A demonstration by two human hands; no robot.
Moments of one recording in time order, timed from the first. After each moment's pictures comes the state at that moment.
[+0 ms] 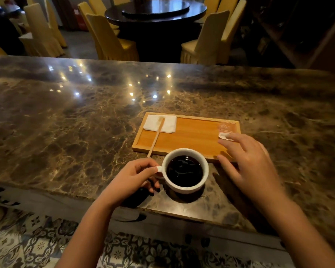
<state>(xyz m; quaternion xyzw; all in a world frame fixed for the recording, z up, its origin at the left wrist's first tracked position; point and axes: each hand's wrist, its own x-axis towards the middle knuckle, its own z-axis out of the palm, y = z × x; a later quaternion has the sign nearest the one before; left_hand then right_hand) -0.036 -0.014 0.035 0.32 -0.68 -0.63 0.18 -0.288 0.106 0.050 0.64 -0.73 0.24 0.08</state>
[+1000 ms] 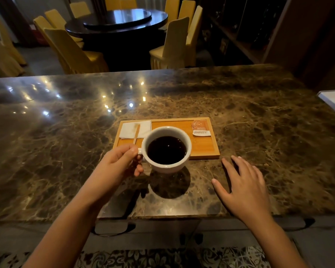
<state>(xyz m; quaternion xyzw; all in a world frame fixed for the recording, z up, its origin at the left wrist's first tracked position) -0.057 -0.023 0.073 0.26 -0.68 -0.65 0.22 -0.272 0.168 0.006 0.44 -0.89 0.14 0.01</state>
